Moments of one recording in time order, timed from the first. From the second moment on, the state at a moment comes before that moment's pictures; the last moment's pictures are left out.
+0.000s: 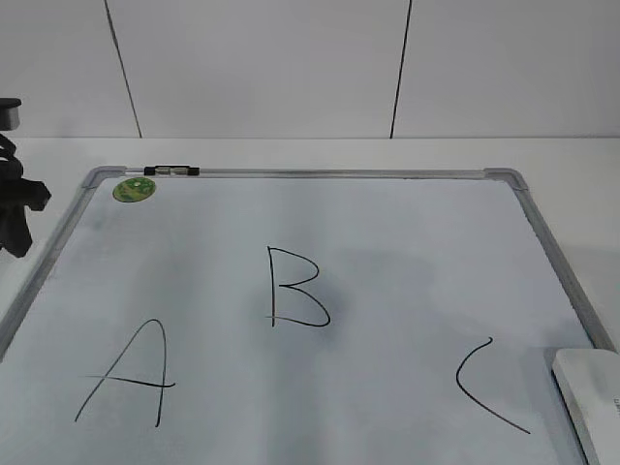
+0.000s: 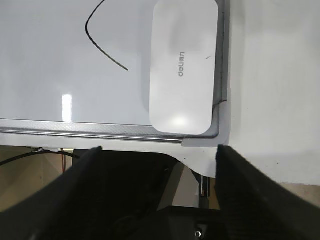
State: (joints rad) left arm -0.04 1.80 -1.23 -0.08 0.89 0.07; right arm 0.08 0.74 -0.70 0.17 1.25 0.06
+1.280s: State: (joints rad) left arm -0.04 1.95 -1.25 -0.06 0.86 0.09; right arm 0.08 0.74 -0.70 0.17 1.25 0.06
